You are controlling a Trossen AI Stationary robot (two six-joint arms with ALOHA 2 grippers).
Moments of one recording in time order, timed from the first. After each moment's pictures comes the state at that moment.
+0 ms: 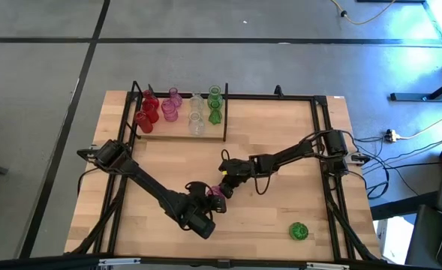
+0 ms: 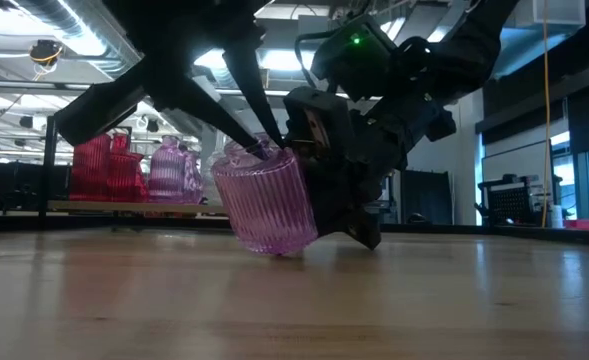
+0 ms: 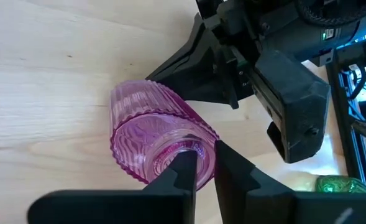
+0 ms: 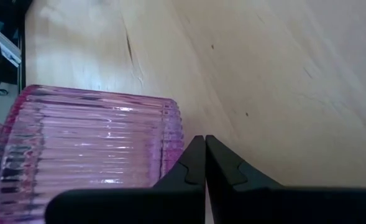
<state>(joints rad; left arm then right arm) -0.52 2.01 1.39 -0.62 -0.78 -2.04 0.17 2.02 1.02 0.28 -0.25 0.82</state>
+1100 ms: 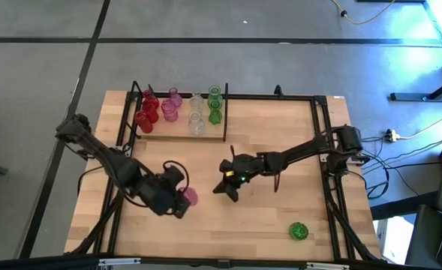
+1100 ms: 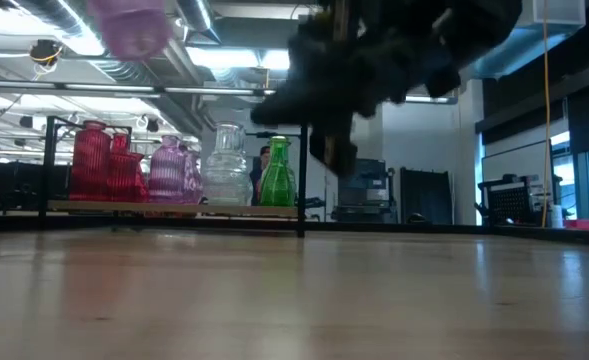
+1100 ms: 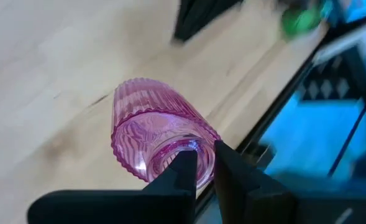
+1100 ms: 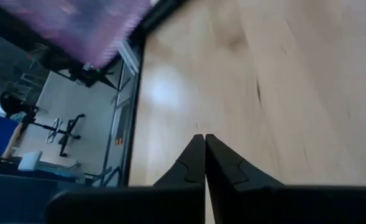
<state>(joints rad) -0.59 1.46 1.39 -0.93 -0.30 -1.47 0.15 1.86 0.99 0.42 -0.33 0.70</state>
